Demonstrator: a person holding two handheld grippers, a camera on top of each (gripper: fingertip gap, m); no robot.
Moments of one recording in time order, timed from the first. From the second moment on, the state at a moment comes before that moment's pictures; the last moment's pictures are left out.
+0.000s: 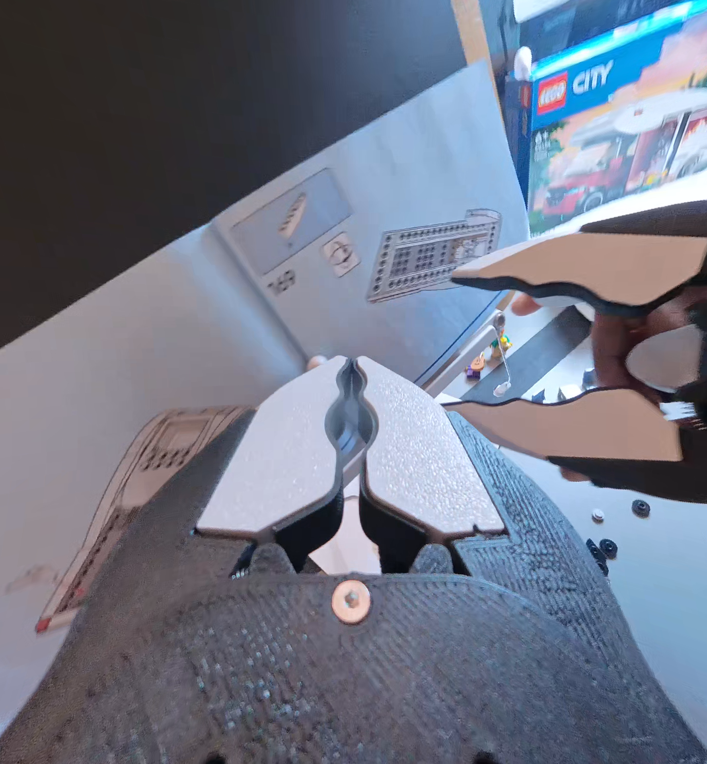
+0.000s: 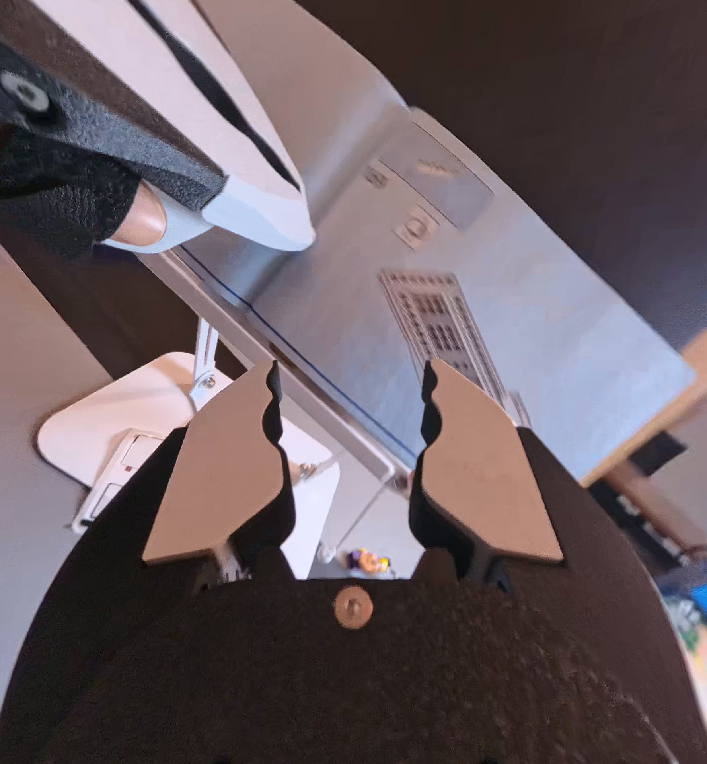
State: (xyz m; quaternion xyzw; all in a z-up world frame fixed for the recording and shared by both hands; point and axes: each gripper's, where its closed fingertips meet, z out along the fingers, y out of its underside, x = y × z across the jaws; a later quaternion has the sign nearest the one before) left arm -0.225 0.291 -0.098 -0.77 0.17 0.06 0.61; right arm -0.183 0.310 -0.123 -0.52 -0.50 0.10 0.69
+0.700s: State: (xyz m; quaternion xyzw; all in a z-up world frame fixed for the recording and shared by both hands) left arm -0.205 0.332 -0.135 -0.82 0.23 0.18 0.50; right arm -0.099 0.364 -0.133 -0.44 -0.52 -0.26 0.68
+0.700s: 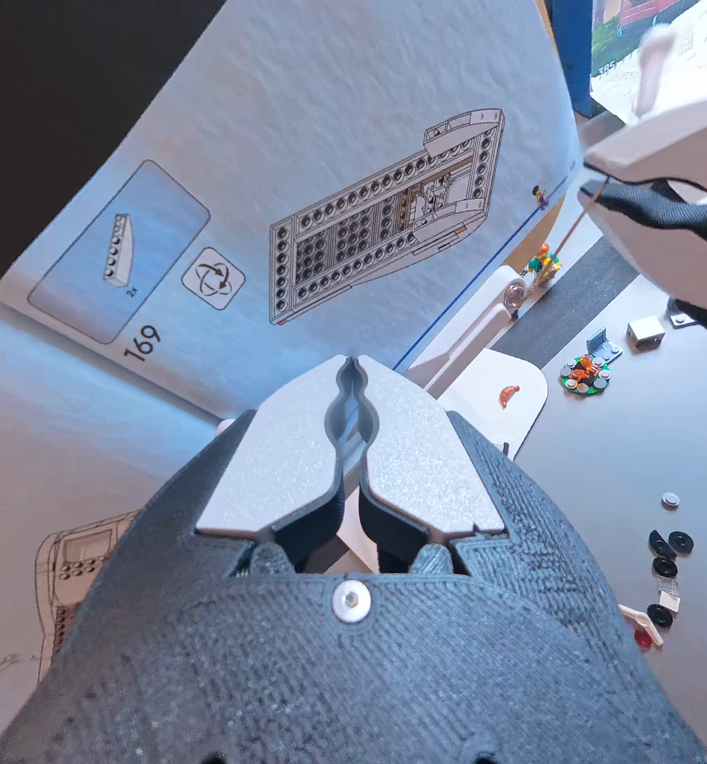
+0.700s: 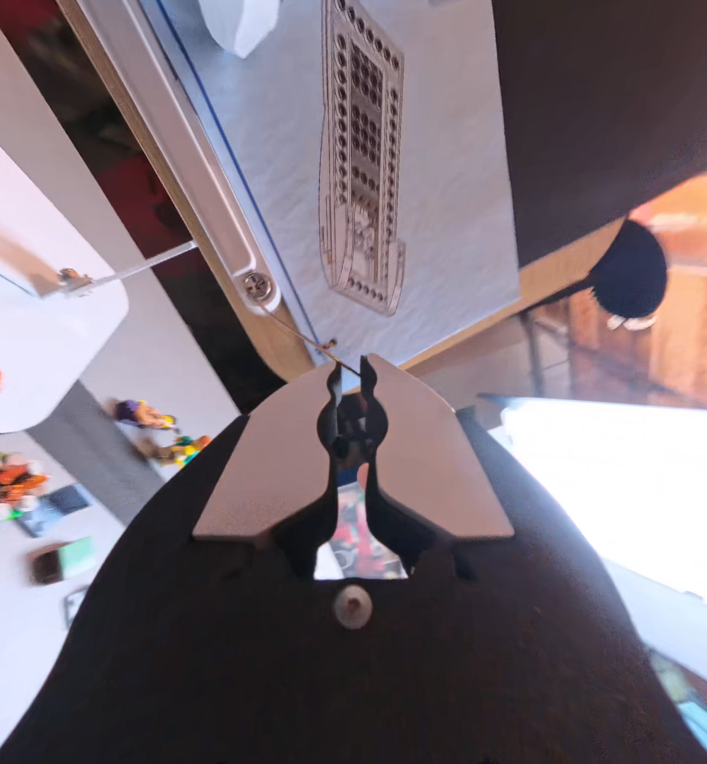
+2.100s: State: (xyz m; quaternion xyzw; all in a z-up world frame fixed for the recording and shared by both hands) left arm -0.405 0.237 -0.043 -0.67 -0.12 0.11 0.72; right arm 0.023 0.179 -0.173 -0.56 -0.42 0.28 0.65
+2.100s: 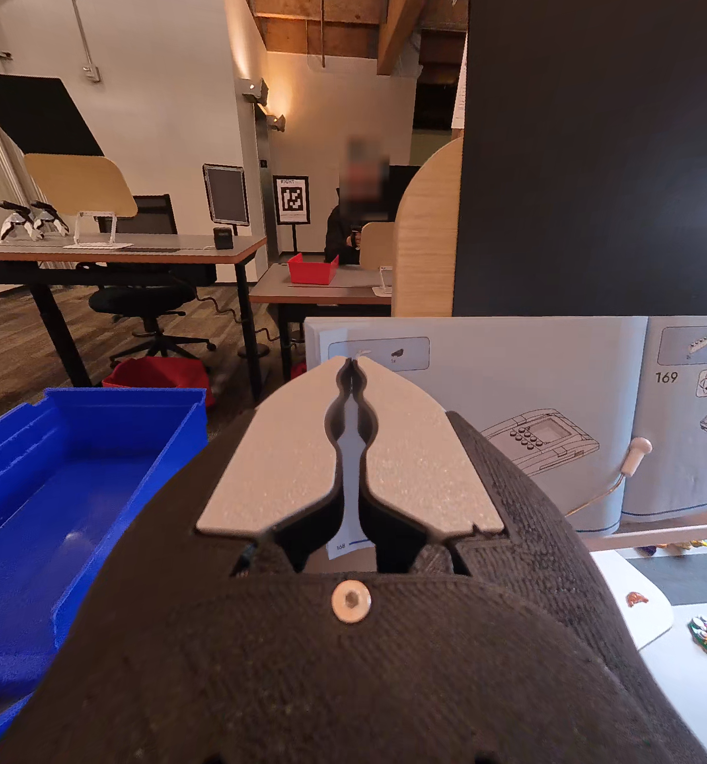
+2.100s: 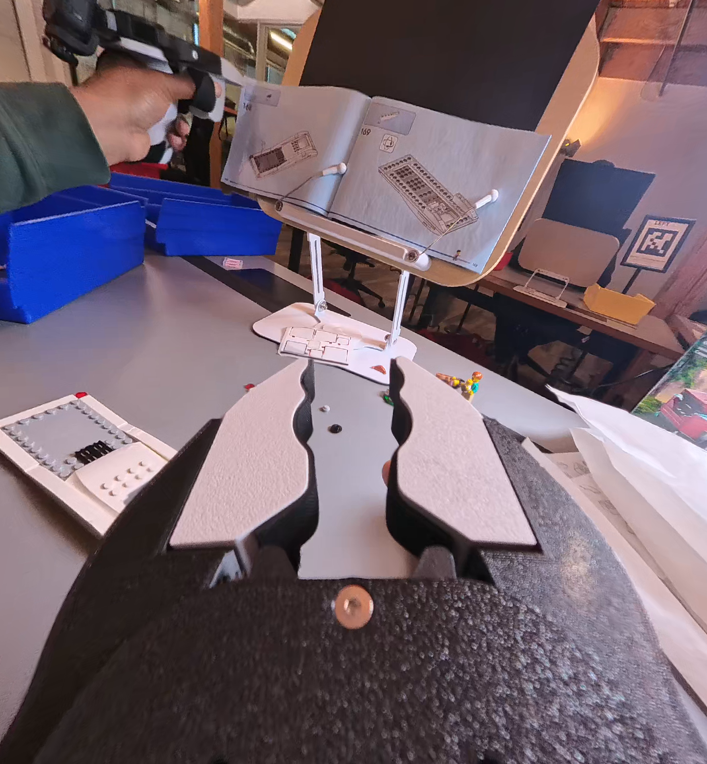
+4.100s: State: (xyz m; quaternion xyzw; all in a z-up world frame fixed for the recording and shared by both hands) left arm -0.089 0.148 -0.233 -0.78 0.28 -0.34 0.45; right arm 0.003 0.168 -0.238 -0.59 -0.51 0.26 0.58
